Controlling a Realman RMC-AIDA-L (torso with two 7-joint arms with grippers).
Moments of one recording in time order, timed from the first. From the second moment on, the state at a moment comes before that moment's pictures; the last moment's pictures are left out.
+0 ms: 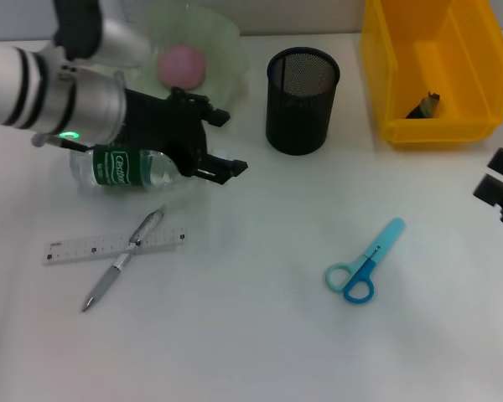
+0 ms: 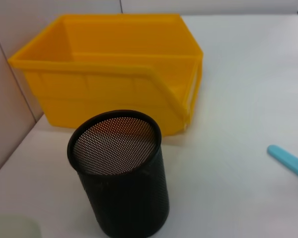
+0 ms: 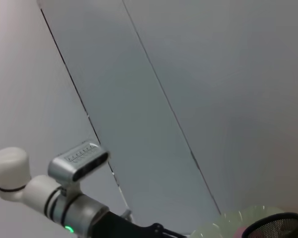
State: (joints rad) left arm -0.68 -2.07 1.19 0.94 2.18 1.25 -1.62; right arm 0.15 2.07 -0.65 -0.59 -1.56 -1.80 1.28
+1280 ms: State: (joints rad) left arm -0.72 -2.08 1.48 0.93 2.34 1.02 -1.78; right arm 0.18 2.07 -0.65 -0.41 -1.56 -1.83 1.16
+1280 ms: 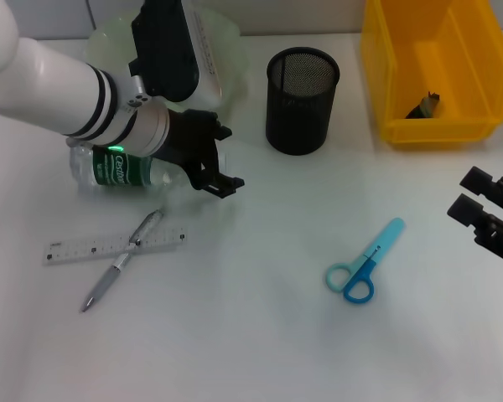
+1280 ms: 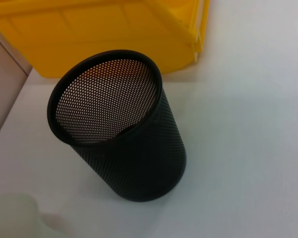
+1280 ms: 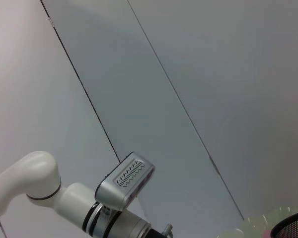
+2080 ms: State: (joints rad) left arm -0.74 -2.08 1.54 0.91 2.41 0.98 -1.84; right arm 0.19 2.07 -0.65 -0.41 -1.56 -1.82 1.17
